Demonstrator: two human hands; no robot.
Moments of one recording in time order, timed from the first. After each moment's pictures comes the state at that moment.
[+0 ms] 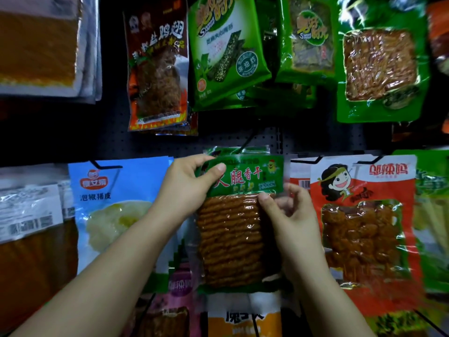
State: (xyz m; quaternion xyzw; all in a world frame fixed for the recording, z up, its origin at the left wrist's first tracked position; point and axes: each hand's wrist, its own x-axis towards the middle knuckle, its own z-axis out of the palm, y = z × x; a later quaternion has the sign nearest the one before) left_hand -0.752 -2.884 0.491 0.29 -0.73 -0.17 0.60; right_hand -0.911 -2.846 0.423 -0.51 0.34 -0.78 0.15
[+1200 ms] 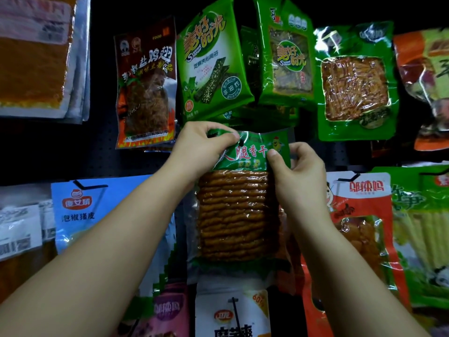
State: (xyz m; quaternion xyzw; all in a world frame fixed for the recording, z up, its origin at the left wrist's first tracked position) left_hand -0.787 -2.863 0.567 0.23 -0.73 -0.17 0.62; right_hand -0.933 -2.838 0.509 -0.51 0.36 -0.78 -0.09
